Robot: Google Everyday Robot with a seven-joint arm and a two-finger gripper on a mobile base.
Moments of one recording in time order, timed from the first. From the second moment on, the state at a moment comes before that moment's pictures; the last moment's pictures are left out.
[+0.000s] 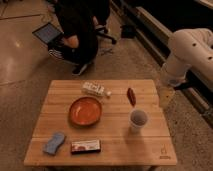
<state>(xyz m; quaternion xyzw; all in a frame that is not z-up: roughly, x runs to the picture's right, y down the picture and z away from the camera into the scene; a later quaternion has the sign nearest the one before) 0.221 0.035 0.651 -0.33 -0.03 0.06 0.94</state>
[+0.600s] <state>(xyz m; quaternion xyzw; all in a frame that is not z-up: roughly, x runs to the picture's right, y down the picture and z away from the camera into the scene) 0.199 0.065 0.698 -0.32 -0.05 0.04 0.94</state>
